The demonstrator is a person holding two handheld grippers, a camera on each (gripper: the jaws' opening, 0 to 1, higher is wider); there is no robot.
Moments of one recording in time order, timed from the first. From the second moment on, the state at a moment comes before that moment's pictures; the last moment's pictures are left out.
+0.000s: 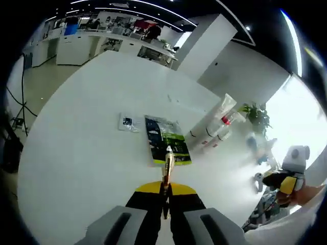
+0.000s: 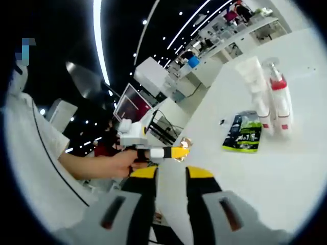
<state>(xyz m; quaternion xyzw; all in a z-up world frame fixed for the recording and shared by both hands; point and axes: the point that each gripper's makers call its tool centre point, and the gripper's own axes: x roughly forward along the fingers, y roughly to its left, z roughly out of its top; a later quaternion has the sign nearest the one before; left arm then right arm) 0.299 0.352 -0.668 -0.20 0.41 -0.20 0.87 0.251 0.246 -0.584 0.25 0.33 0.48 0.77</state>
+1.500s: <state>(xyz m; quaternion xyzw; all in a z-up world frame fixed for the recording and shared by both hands) 0.254 0.251 -0.565 -0.19 0.32 -0.32 0.87 0.246 0.238 -0.526 0.24 0.24 0.56 0.76</state>
